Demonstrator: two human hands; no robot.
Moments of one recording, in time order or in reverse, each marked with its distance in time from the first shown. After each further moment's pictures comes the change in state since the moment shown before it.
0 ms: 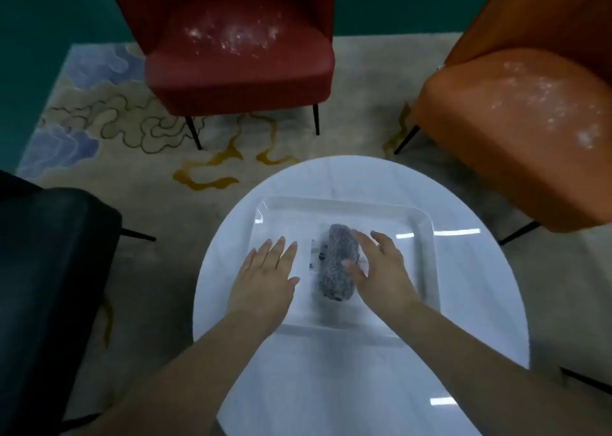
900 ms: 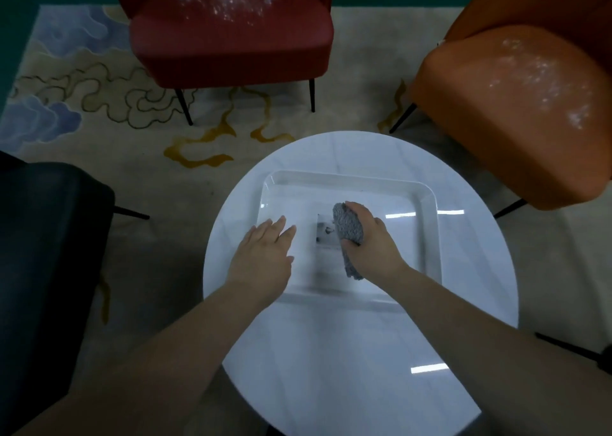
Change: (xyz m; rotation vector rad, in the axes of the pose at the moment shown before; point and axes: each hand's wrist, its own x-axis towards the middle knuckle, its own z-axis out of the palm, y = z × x) left_hand -0.006 -0.023 -0.005 -0.066 -0.034 0.053; right_hand 0.001 -0.031 0.009 0.274 -0.101 0.120
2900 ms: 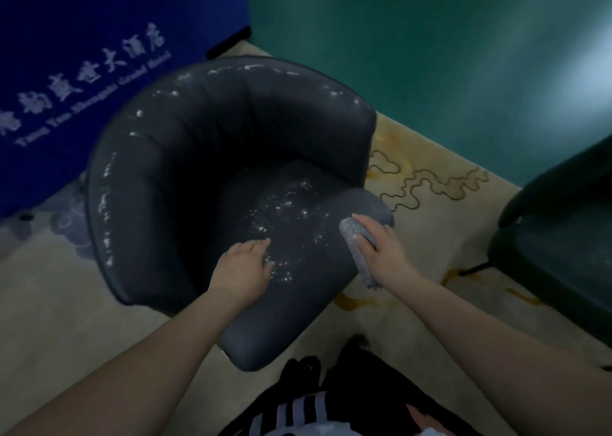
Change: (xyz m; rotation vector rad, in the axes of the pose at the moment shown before) left_hand -0.775 0.376 0.258 -0.880 0.567 -2.204; right_hand -0.675 0.032 0.284 -0.852 -1.660 -1.418
